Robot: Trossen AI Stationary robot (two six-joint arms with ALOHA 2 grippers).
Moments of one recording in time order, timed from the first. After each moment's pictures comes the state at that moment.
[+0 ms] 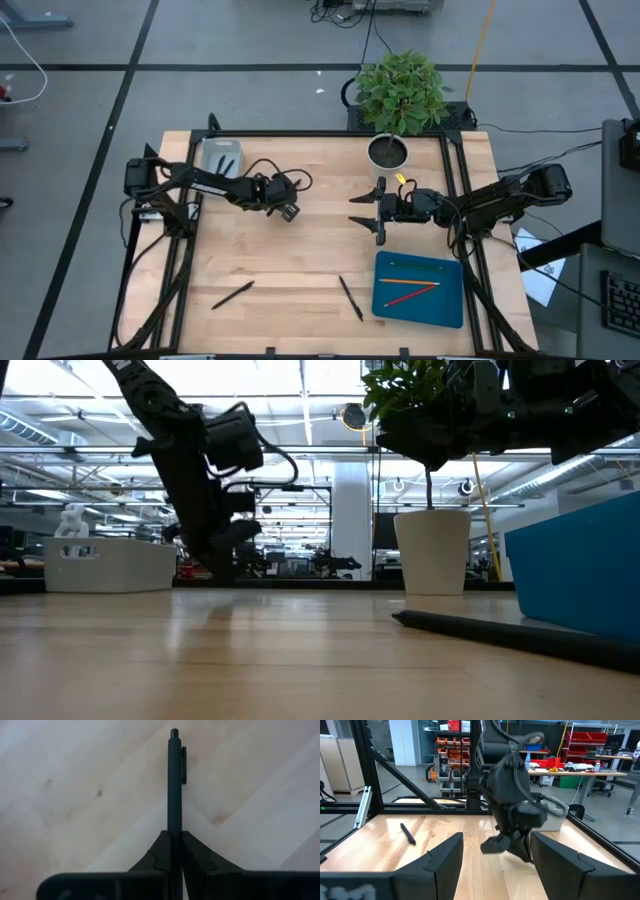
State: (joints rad) left arm 0.16 1.66 0.79 -0.30 -0.39 -0.56; right arm 0.03 1.33 0.36 0.97 0.07 -0.02
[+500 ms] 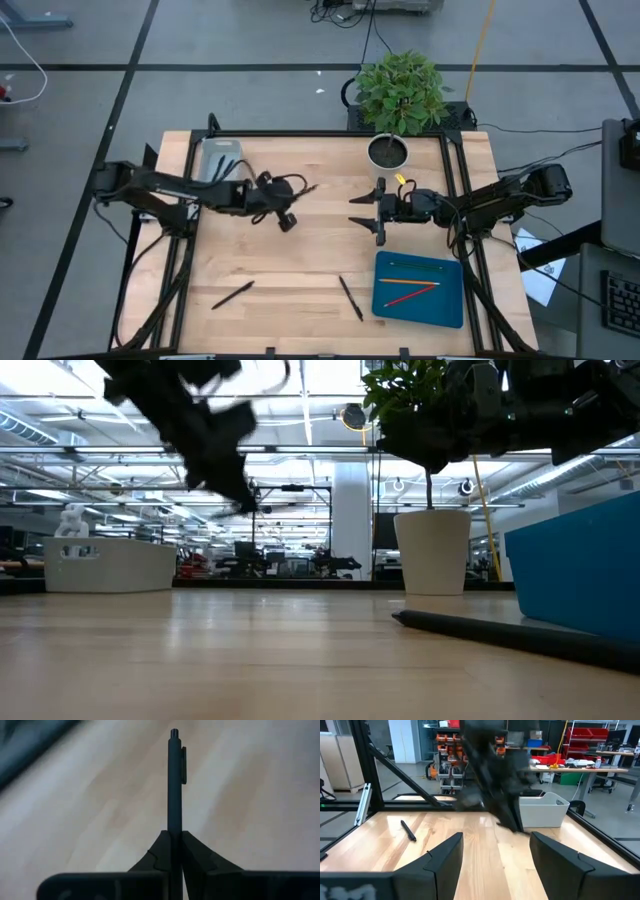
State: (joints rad) left arm 0.02 1.39 0.79 -0.24 -0.36 -0.36; right arm 0.03 1.33 0.36 0.95 0.07 -0.01
